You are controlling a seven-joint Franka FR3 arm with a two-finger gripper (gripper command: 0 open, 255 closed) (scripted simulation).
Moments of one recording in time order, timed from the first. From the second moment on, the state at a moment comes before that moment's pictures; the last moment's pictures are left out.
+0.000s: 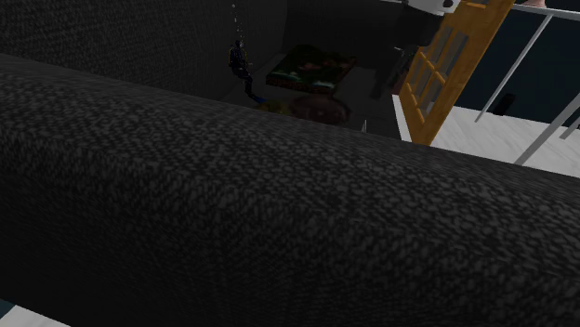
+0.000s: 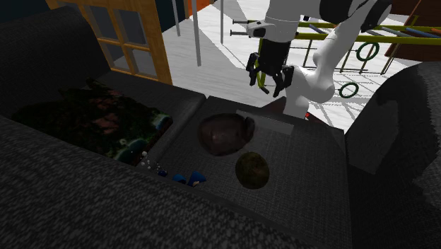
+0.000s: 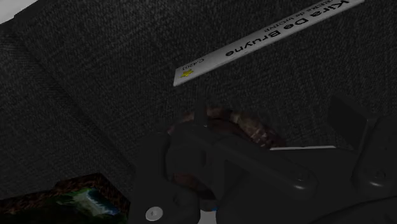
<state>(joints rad) 0.02 -0.80 0.05 -2.34 0.07 1.68 -0.11</state>
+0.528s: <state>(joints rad) 0.17 -0.73 -0.09 -2.47 0.15 2.02 -0.46</state>
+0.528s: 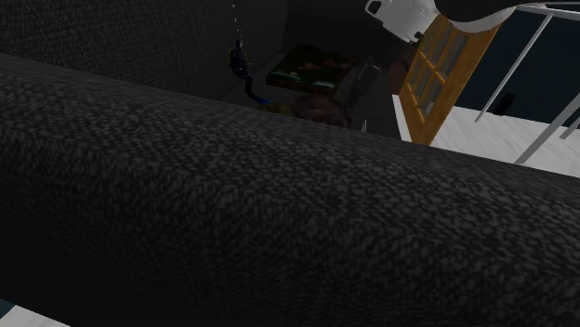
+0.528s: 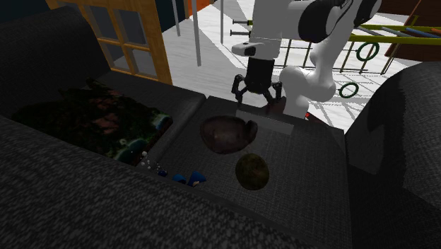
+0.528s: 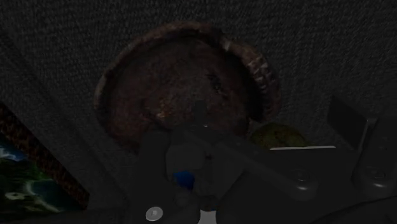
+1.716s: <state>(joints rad) 0.62 -0.42 -0.41 -2.45 0.56 2.46 -1.25</state>
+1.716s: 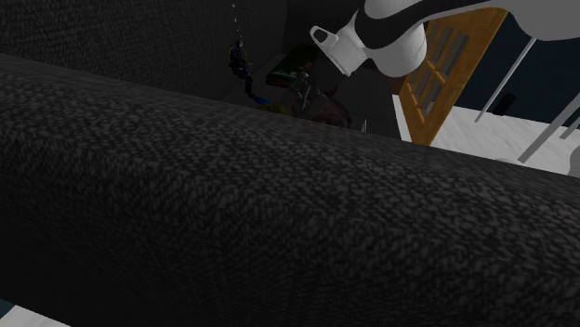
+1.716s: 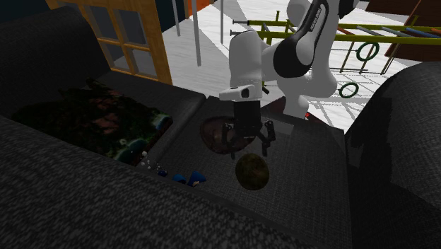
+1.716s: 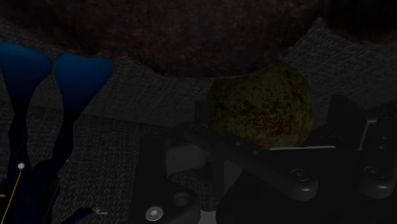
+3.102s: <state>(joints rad) 0.60 -0.44 -0.39 -2.41 0.53 2.42 -1.21</state>
